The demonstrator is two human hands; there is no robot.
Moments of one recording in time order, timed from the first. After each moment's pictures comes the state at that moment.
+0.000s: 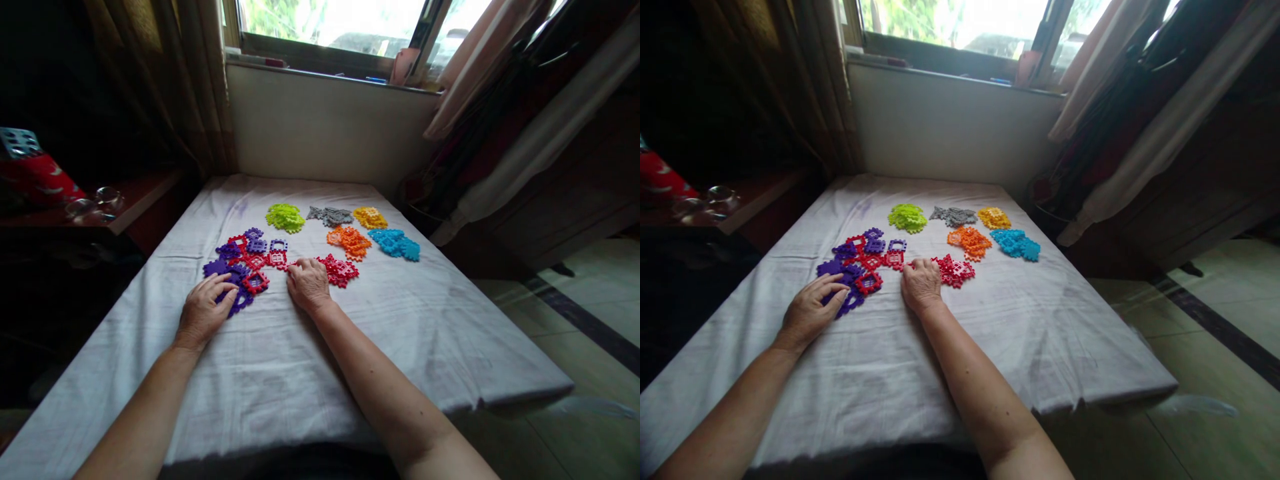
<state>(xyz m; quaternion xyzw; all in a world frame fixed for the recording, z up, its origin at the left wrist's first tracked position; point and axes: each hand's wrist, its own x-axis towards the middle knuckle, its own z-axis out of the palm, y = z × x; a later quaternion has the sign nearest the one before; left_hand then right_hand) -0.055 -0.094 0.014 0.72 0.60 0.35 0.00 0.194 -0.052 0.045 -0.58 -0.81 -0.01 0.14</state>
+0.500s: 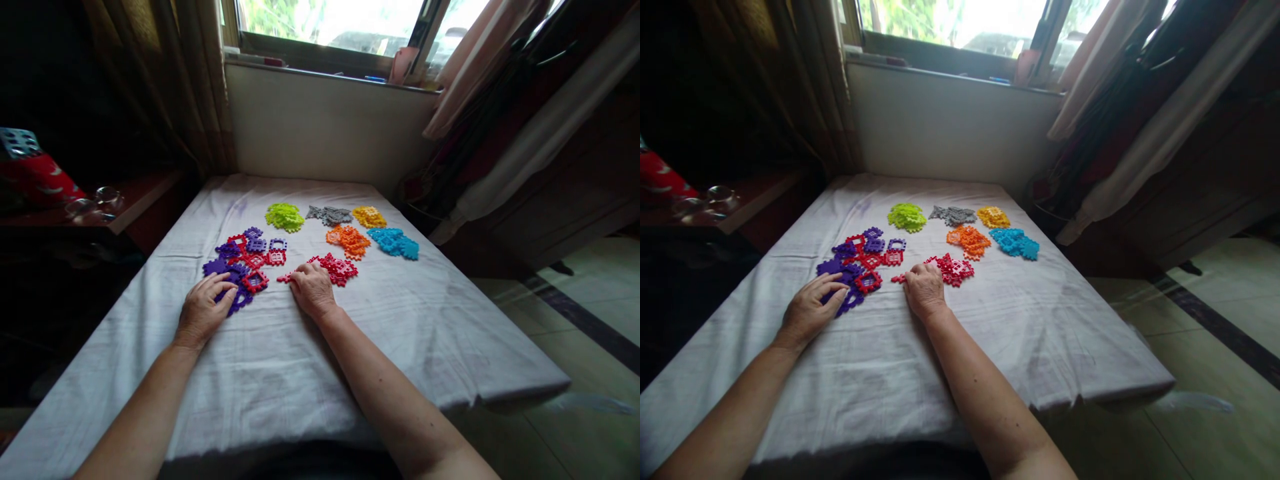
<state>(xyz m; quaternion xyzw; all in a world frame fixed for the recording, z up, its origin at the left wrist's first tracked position) -0.056 -0.095 0.013 0.72 0.61 0.34 0.01 0.205 -0.064 0.039 -0.56 -0.82 0.00 0.15</state>
